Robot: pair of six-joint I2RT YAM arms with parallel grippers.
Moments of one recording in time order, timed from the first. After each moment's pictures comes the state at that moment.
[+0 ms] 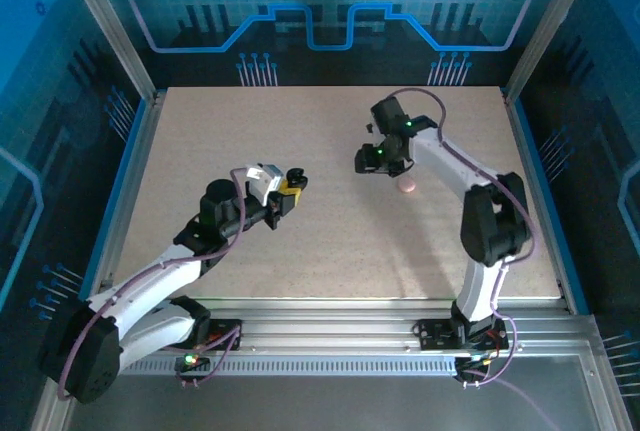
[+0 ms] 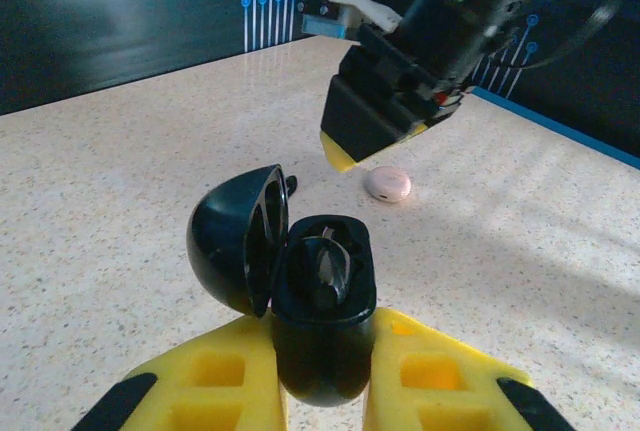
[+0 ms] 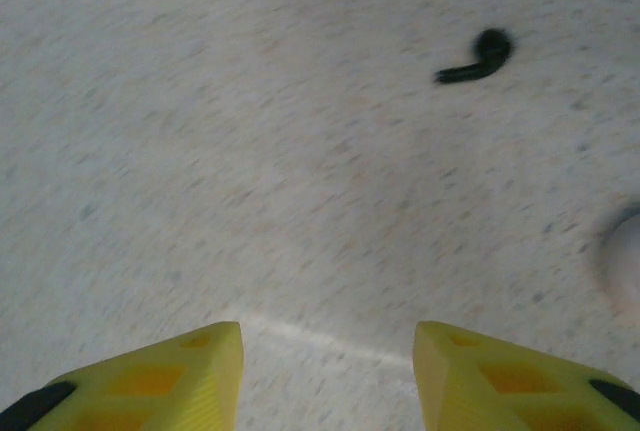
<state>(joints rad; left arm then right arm) -0.44 1.01 0.49 0.28 0.34 -0.06 0.37 1.90 1.56 -0.85 -0.14 0.38</state>
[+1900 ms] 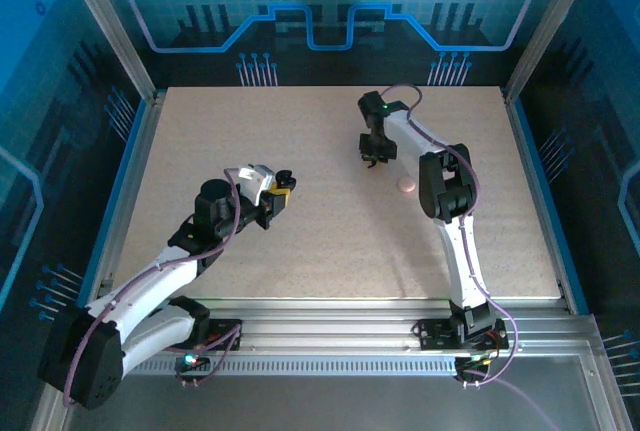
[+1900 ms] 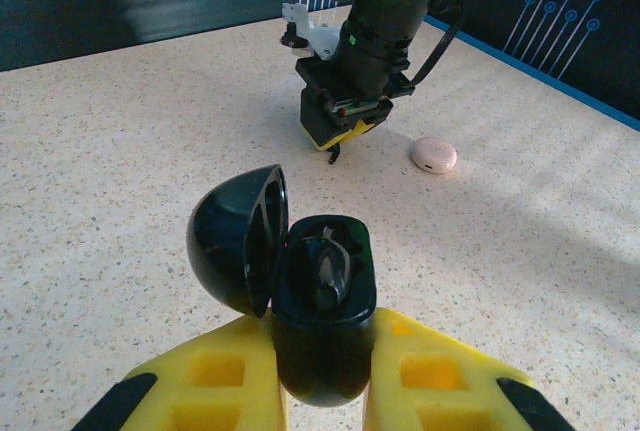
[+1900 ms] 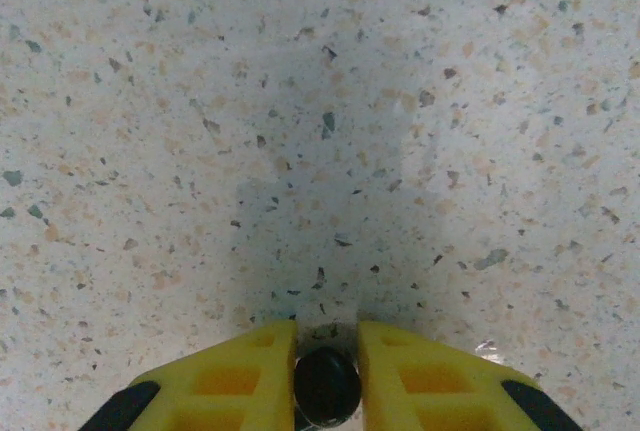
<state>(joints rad) -0.38 0.99 0.47 0.21 0.33 -0.06 0.34 2.42 2.06 -1.01 0.07 0.48</state>
